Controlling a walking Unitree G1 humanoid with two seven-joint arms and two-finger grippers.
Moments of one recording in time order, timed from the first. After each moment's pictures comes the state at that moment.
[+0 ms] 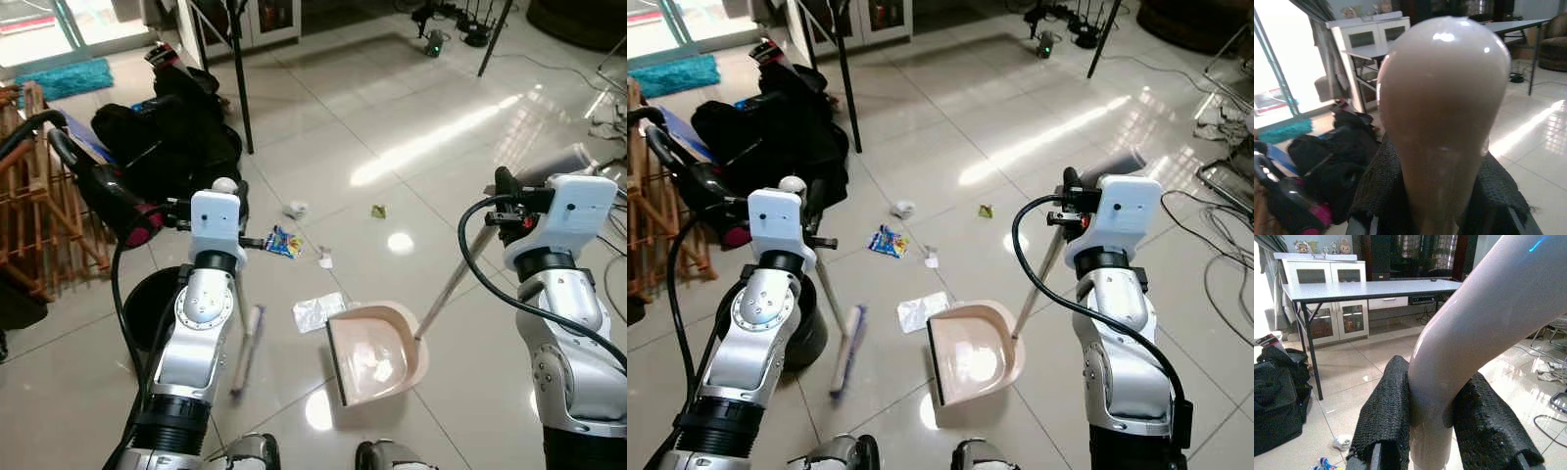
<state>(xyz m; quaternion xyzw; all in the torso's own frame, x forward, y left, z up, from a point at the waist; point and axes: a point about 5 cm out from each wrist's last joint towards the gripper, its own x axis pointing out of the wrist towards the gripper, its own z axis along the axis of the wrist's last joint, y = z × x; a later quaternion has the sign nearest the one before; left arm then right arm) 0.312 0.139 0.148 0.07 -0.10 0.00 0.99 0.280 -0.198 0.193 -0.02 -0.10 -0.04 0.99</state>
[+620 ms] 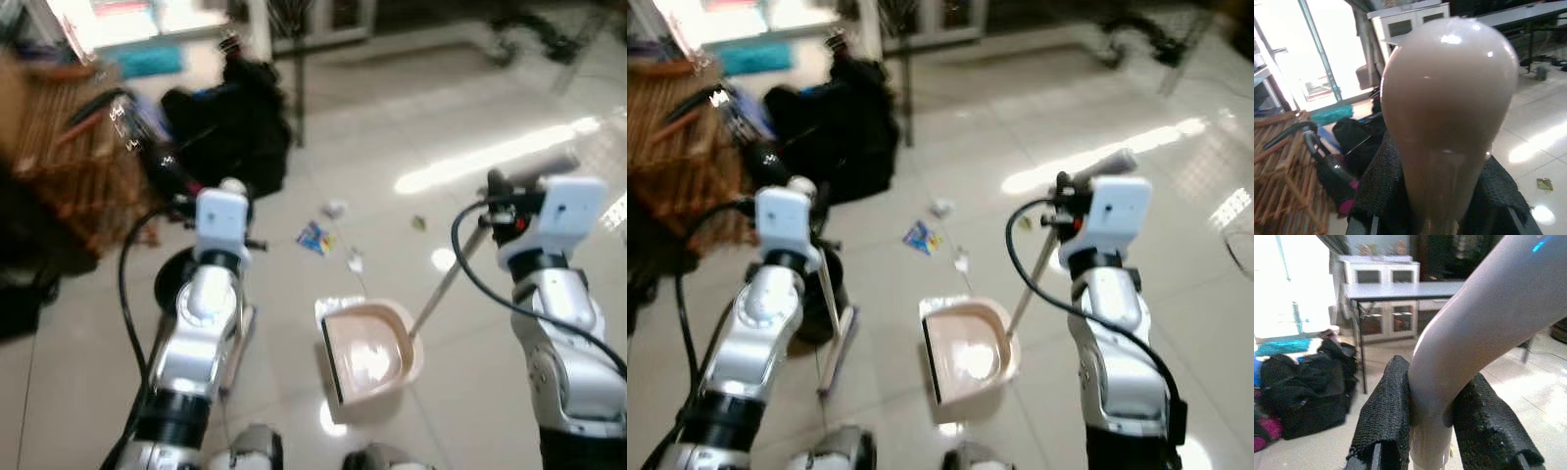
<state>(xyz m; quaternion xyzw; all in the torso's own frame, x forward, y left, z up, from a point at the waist) 0.316 0.136 0.144 0.08 -0.09 -0.02 0.99 0.281 -0.192 0.193 -0.02 -0.11 -0.04 0.99</state>
